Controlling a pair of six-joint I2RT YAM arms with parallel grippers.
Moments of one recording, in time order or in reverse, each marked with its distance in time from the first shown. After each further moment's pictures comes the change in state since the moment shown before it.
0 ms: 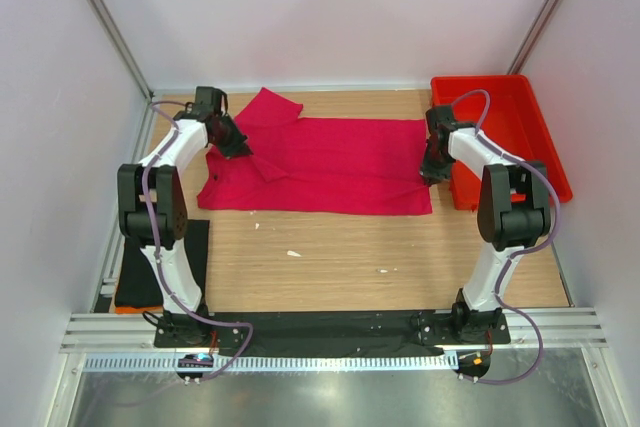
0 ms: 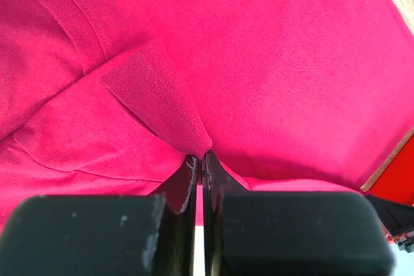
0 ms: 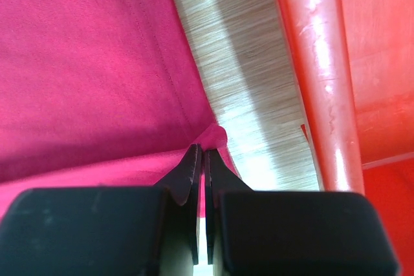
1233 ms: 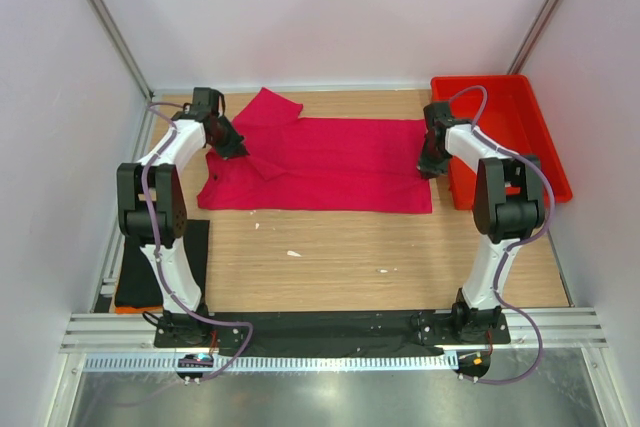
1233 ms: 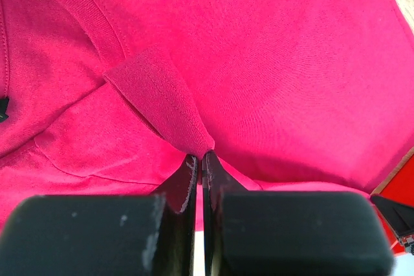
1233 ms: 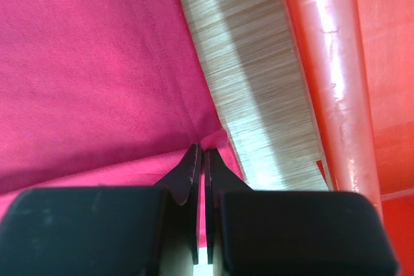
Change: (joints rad) left arm 0.018 0.011 -0.002 0.001 -0.026 -0.007; right arm 0.000 0.069 0.057 0.045 0.005 0.010
